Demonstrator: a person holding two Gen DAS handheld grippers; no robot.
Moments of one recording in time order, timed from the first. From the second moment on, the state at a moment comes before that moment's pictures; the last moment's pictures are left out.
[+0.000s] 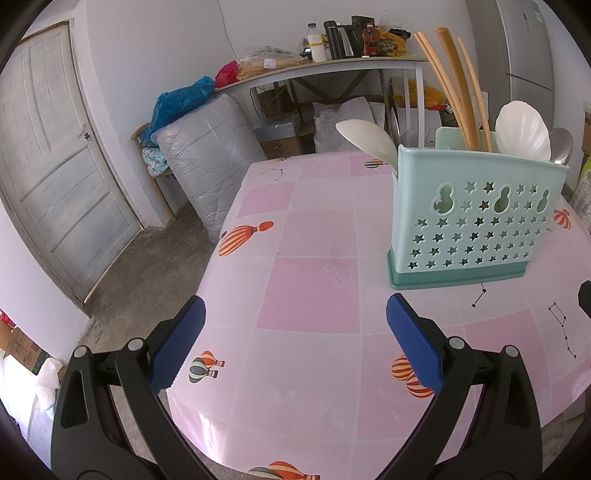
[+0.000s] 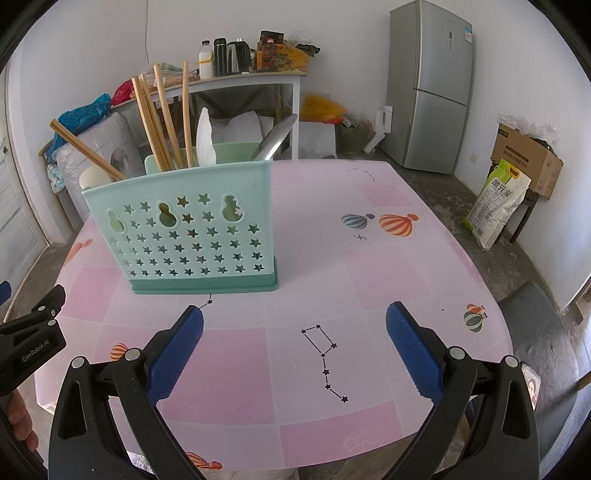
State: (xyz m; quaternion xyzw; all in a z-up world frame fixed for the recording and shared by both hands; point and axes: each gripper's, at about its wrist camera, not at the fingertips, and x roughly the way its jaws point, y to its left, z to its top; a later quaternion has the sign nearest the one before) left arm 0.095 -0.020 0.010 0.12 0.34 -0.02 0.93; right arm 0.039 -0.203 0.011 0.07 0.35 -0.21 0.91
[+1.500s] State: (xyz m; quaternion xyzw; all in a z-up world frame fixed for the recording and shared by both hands) left arm 0.094 -0.014 0.011 0.12 0.34 -0.02 0.93; right arm 0.040 -0.202 0.016 0.07 0.35 -0.21 0.91
